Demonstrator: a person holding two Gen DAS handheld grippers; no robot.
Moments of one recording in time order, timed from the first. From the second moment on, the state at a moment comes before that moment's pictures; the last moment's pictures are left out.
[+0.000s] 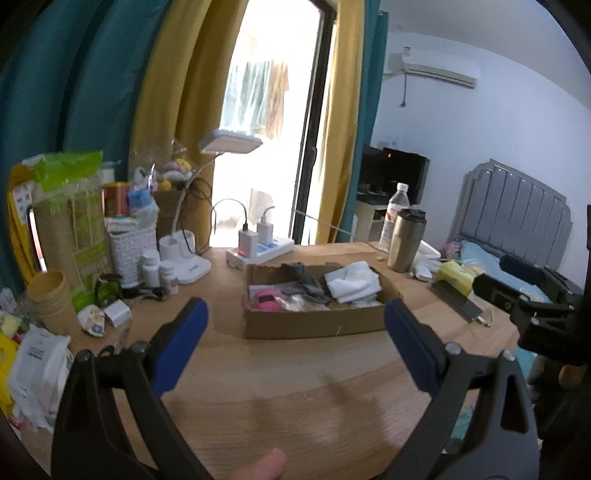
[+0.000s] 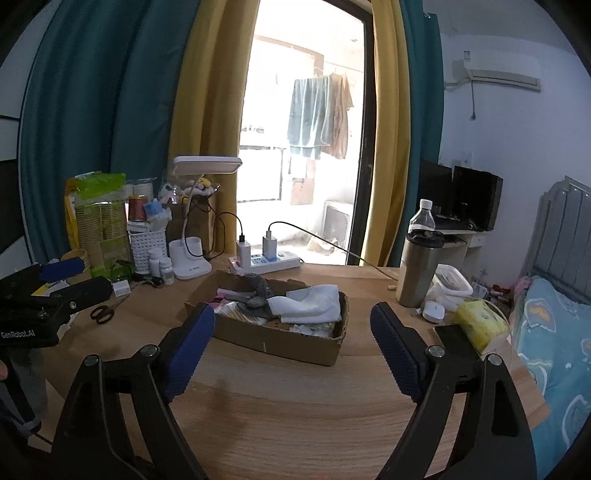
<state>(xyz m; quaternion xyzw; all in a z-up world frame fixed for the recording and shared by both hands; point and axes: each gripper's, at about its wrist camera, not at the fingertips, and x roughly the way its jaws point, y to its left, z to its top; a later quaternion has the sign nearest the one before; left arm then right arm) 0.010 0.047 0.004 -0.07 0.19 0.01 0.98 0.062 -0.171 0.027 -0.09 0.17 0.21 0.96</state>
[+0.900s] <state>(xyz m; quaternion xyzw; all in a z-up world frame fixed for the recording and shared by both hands) 0.004 0.030 0.018 -0.04 0.17 0.02 0.98 0.064 -0.188 0.027 -0.06 0.18 0.20 0.96</state>
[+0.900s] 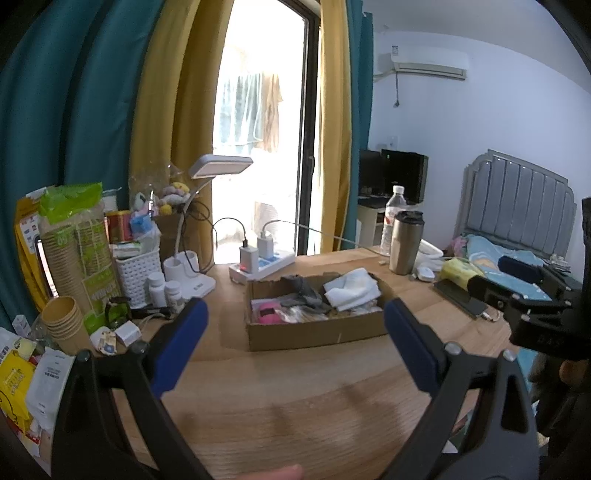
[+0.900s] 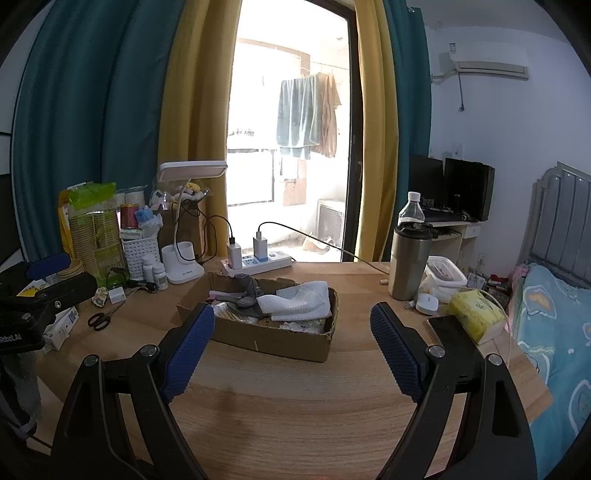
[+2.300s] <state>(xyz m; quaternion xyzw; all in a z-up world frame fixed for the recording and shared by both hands) 0.007 0.029 0.013 -0.04 0.18 0.02 0.98 0.067 -0.186 0.024 -0.06 0.18 0.20 0.96</state>
